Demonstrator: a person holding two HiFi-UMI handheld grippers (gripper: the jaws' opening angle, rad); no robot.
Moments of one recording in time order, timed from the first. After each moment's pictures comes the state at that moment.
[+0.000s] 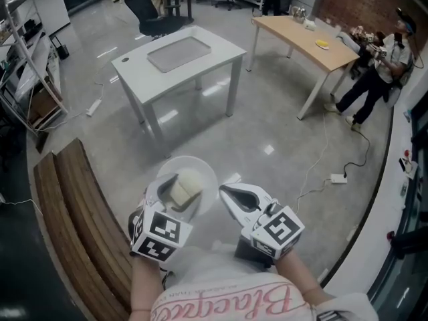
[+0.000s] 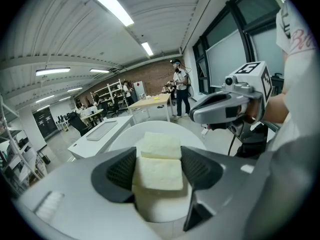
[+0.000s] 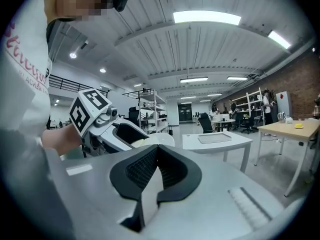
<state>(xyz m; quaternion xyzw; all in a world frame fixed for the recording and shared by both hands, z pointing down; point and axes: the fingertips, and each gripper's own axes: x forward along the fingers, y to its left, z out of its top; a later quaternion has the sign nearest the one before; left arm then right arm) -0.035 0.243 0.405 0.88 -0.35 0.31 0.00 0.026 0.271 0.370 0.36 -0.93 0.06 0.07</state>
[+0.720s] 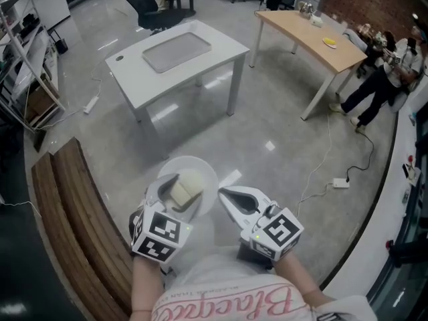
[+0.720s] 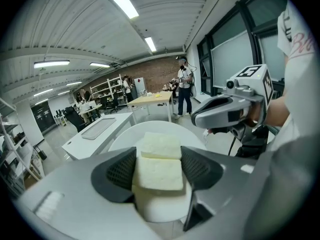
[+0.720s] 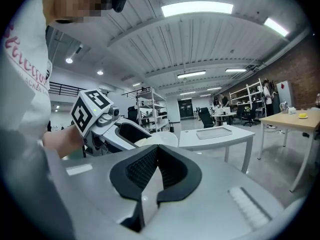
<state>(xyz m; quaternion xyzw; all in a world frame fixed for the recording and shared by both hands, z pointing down) -0.015 0.185 0.418 0.88 -0.35 0.31 0.03 0.041 0.214 0.386 0.35 -0.93 0.09 0.07</state>
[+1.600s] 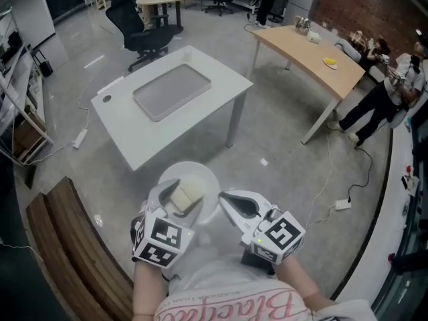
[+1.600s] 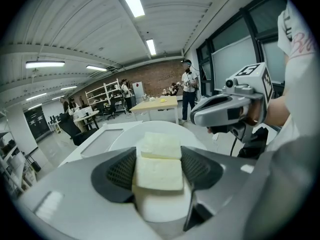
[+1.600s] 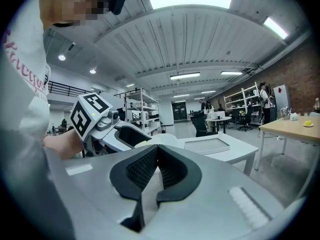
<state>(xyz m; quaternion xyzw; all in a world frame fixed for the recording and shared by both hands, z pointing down) -0.028 -0.015 0.396 0.90 -0.32 0.30 0.01 0.025 0.018 0.359 0.38 -0.92 0.08 0.06</state>
